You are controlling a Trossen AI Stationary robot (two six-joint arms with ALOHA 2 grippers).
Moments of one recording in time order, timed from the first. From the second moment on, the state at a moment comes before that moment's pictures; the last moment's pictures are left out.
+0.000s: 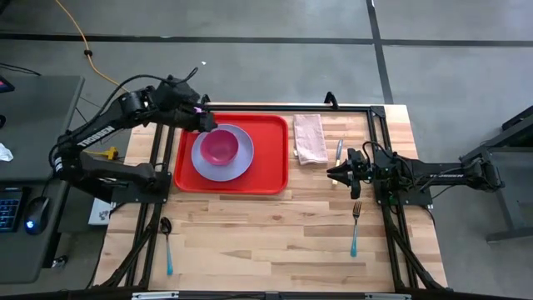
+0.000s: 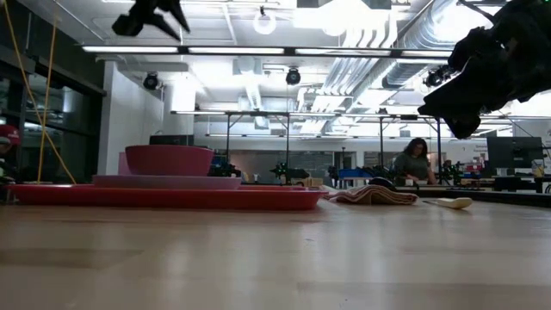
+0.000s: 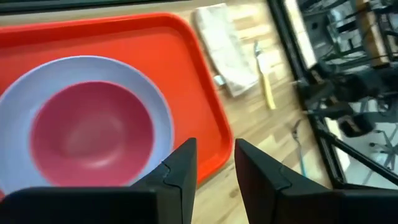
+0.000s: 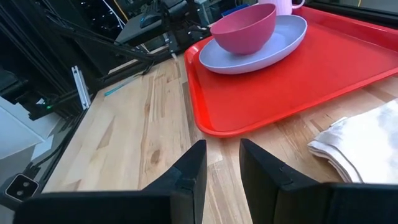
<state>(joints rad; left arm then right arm) 0.46 1.08 1.37 -1.04 0.07 -0.82 -0.11 0.38 0.11 0.03 -0.08 0.39</state>
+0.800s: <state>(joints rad) 0.15 1.30 1.38 -0.88 -0.05 -1.00 -0.11 0.38 0.11 0.03 0.12 0.47</state>
